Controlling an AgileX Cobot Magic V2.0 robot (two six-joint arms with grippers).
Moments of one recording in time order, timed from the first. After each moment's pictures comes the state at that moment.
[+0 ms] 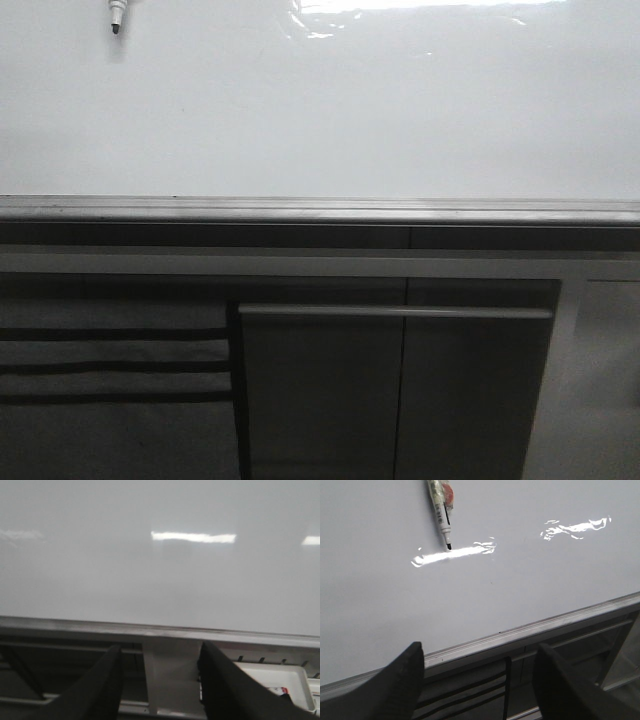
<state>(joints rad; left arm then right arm) -0.38 0.67 -0.63 -0.01 0.36 0.05 0.00 0.48 -0.72 0.10 0.71 -0.12</state>
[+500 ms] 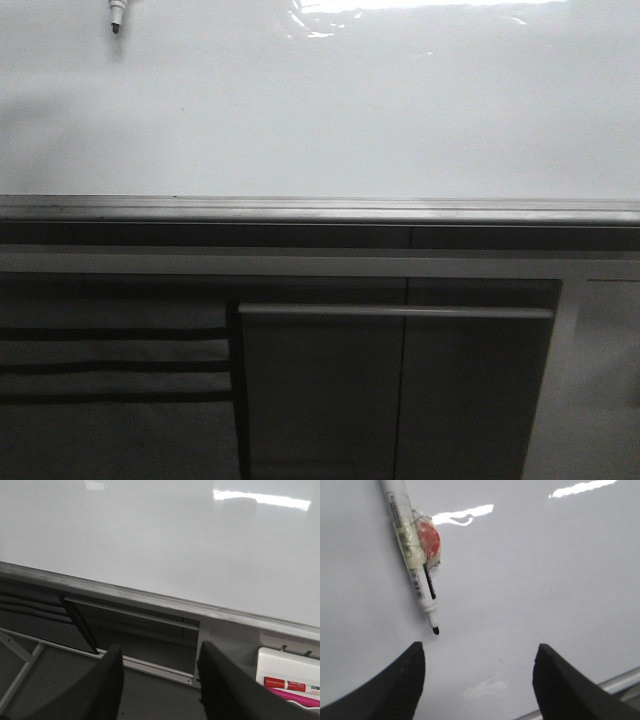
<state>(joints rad) -0.37 1.31 -1.14 -0.01 0.37 0.04 0.00 0.60 -0.78 0.36 0.79 -0.34</state>
